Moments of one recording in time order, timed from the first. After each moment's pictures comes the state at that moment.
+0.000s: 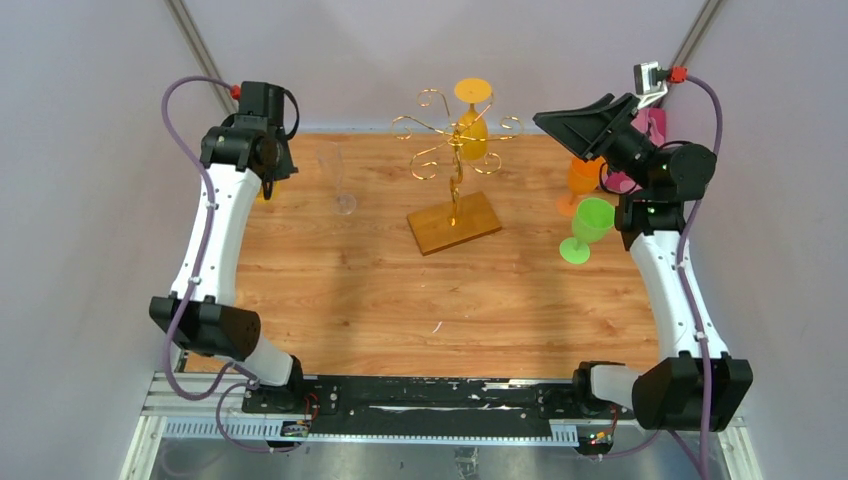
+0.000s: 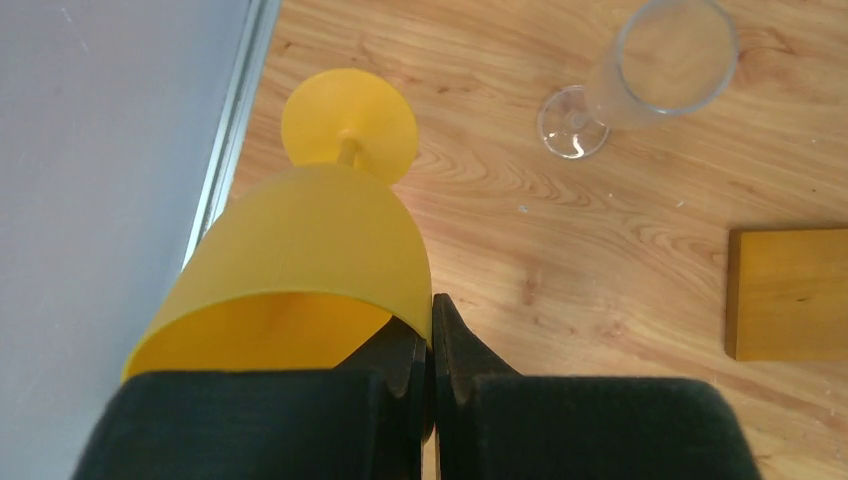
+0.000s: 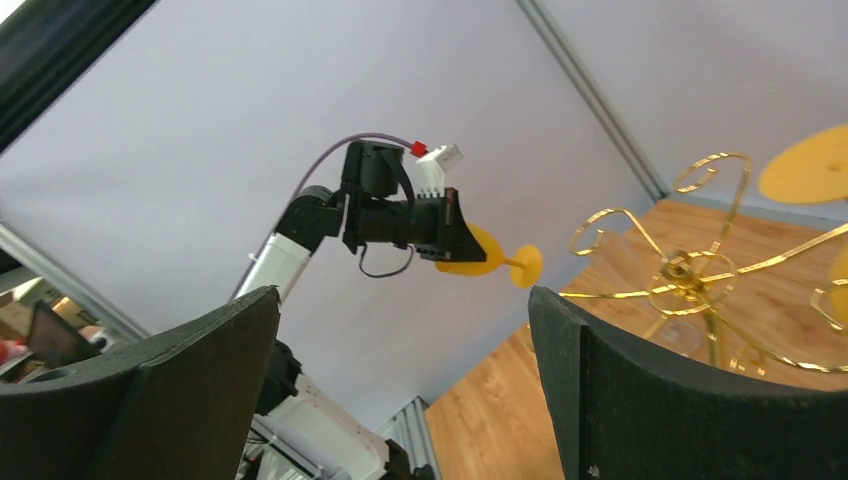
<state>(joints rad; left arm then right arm) -0.12 1.51 1.84 -1.14 -0.38 -0.28 -0.01 1.20 1.19 0.75 -0.93 1.33</state>
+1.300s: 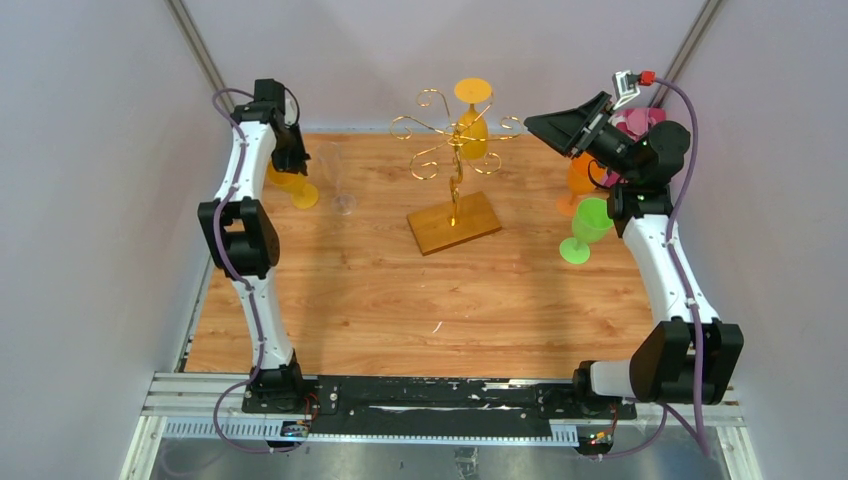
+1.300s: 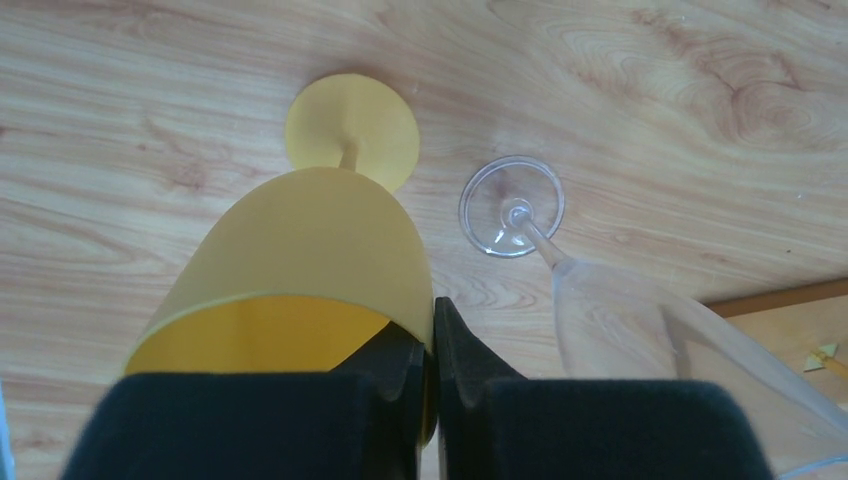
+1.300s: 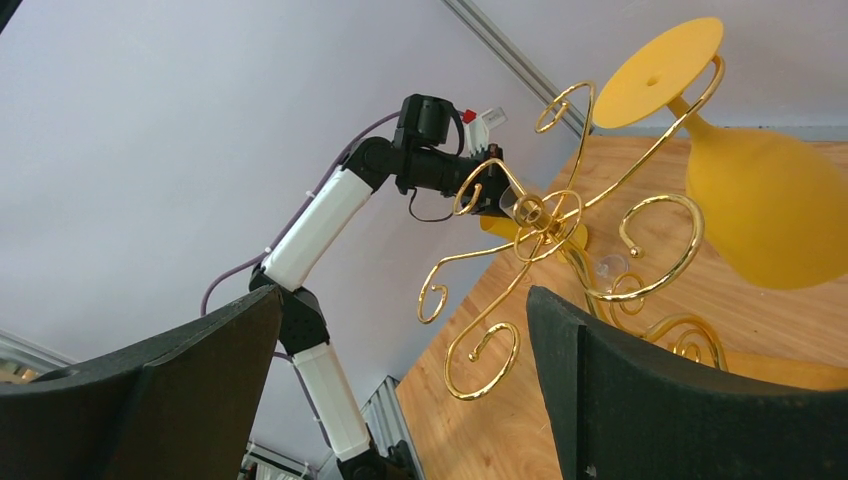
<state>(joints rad) 0.08 2.15 2.14 -1.06 0.06 -0.23 -0.03 1.31 1.19 0.51 -0.94 1.13</state>
